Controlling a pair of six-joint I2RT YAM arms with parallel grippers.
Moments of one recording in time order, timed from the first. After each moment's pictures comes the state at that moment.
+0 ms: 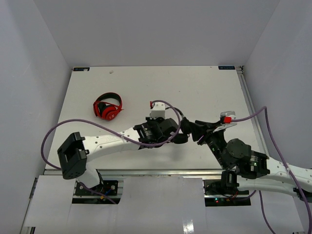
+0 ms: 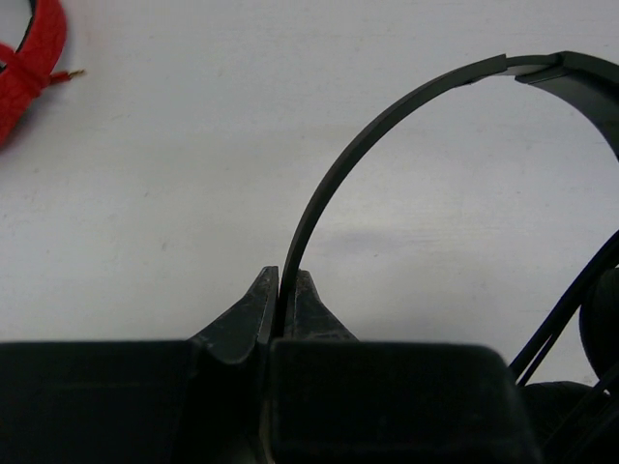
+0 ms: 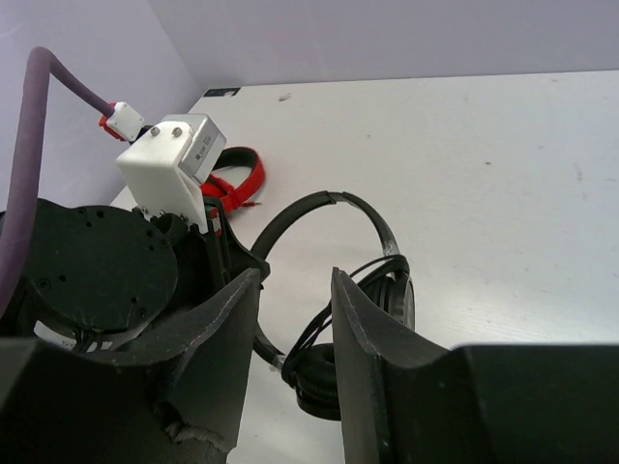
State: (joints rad) left arm -1.15 1.53 1.16 -0.55 -0.92 -0.82; right arm 1.39 0.56 0.71 -0.14 0.91 0.31
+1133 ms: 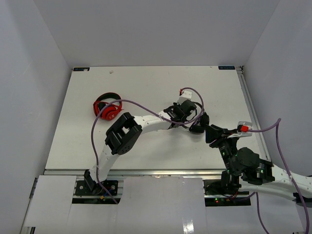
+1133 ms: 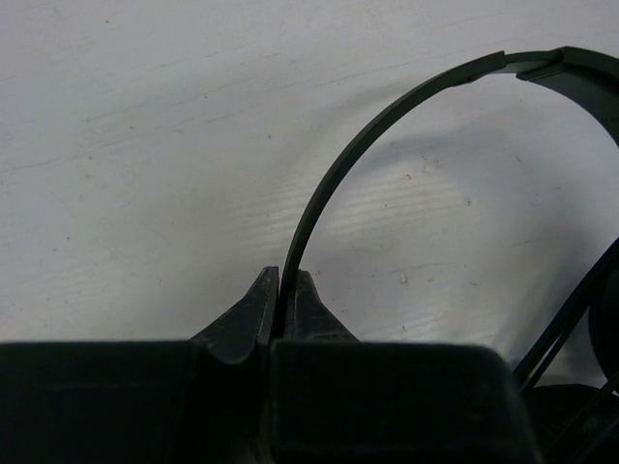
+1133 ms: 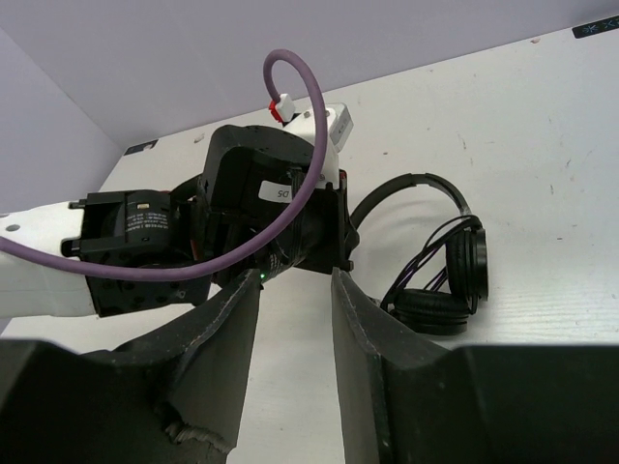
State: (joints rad) left arm -0.97 2.23 1.67 -0.18 -0.58 -0.43; right arm 1.39 0.26 0.51 -0.19 1.15 0.36
